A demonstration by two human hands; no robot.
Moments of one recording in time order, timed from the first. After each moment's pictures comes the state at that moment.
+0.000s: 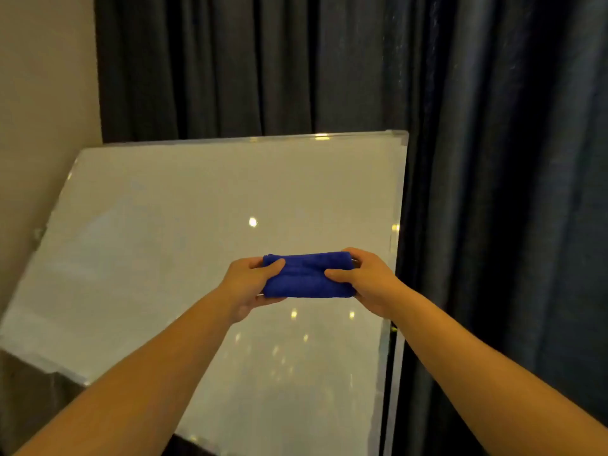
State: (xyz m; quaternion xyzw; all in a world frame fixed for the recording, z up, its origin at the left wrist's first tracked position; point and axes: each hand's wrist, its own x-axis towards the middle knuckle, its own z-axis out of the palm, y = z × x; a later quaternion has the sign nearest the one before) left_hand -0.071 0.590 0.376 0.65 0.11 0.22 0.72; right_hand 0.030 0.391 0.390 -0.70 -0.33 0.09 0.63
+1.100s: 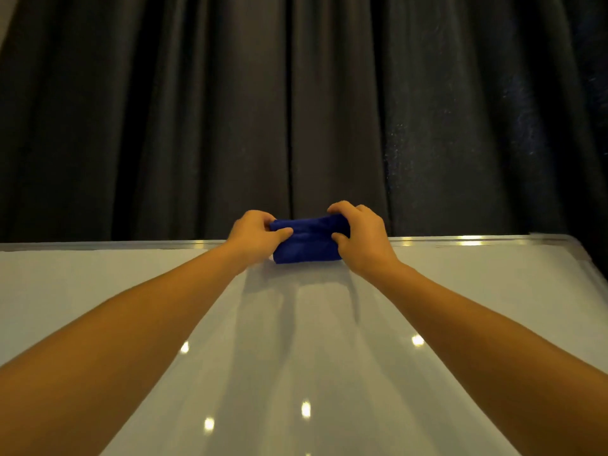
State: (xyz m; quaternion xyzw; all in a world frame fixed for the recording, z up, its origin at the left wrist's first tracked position) left_hand 0.289 0.951 0.650 0.81 -0.07 0.44 0.38; right_hand 0.330 0.760 0.643 -0.74 -0.31 -0.50 0.31
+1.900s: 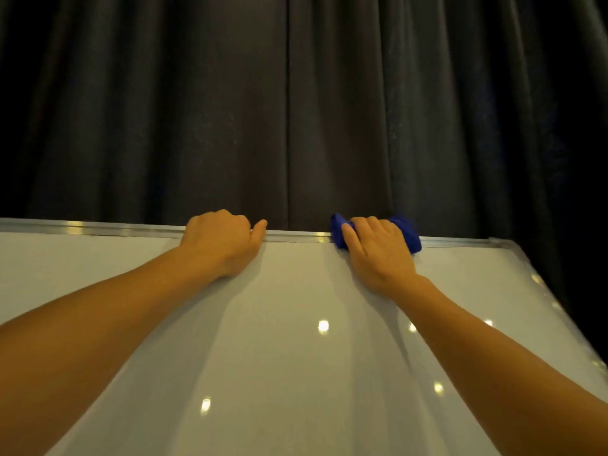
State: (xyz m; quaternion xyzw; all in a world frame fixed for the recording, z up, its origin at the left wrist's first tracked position) left_hand 0.379 1.035 0.648 0.83 -0.08 0.55 0.01; right_hand 0.370 0.775 0.627 -0.82 -0.07 -0.57 0.00
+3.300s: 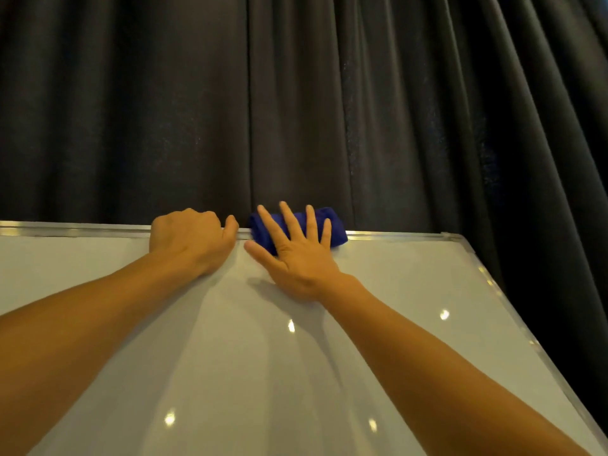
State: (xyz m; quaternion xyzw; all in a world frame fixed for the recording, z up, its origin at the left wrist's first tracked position) left_hand 0.370 1.012 0.653 0.82 -0.02 0.57 0.05; right_hand 0.374 0.829 0.616 -0.84 -0.16 -0.51 0.04
